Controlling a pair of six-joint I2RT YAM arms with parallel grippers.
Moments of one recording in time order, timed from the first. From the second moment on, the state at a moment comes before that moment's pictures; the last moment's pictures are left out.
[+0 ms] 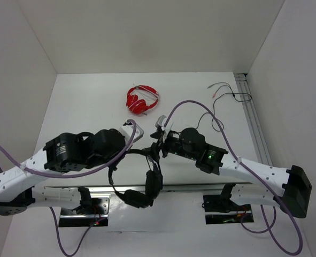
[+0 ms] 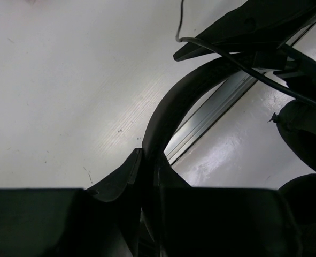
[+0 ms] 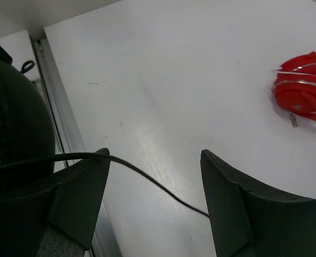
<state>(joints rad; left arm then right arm) -1.20 1.06 1.45 -1.27 -0.36 -0.25 1.02 1.06 0.76 0.12 -0.06 0.02</state>
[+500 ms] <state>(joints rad) -1.20 1.11 1.72 -1.40 -0.46 -0.45 0.85 1.20 0.61 0.37 -0.35 0.11</state>
